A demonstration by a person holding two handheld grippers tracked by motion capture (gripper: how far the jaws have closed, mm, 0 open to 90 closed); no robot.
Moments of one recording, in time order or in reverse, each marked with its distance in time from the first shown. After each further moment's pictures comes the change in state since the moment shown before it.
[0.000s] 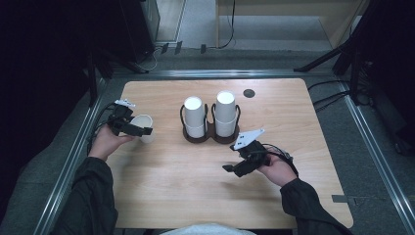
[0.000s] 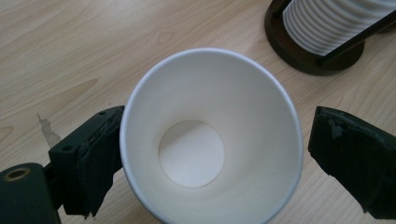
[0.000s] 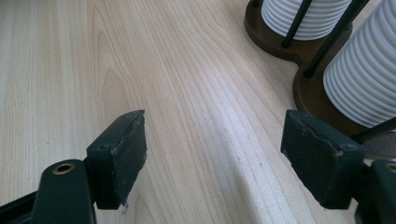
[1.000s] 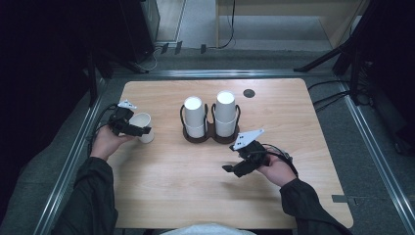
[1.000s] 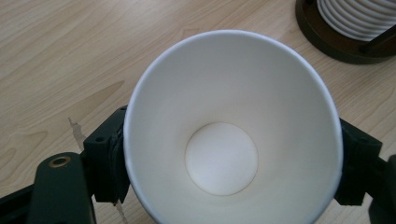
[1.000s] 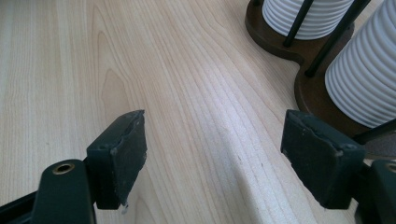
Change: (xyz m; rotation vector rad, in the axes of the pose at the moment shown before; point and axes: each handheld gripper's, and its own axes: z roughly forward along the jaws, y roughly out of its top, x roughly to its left) left arm 0.004 -0.005 0.012 0.012 0.103 0.068; right arm 0.000 0.000 0.001 0.001 0.000 0.001
